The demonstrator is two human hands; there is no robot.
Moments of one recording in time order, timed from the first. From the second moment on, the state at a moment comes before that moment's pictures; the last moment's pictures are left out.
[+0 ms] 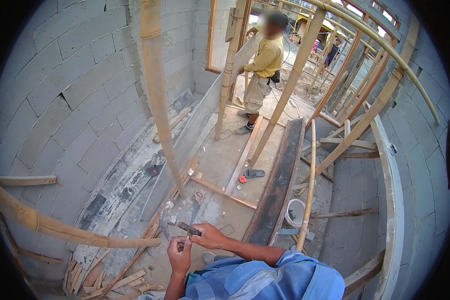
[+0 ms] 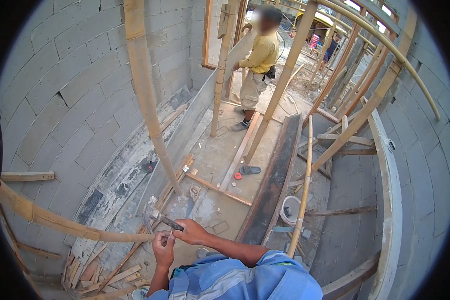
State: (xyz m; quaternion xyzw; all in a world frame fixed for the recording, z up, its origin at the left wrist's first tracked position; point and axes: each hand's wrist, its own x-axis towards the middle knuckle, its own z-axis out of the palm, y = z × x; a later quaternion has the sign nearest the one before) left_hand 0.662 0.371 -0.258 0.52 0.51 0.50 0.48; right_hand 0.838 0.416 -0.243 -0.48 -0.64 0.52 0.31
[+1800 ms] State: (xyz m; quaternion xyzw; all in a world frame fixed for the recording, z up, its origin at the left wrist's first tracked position) left_hand 0.642 0.359 -0.263 0.46 0.57 0.47 0.50; right_hand 0.810 0.416 -0.240 -0.48 -0.58 0.55 0.35
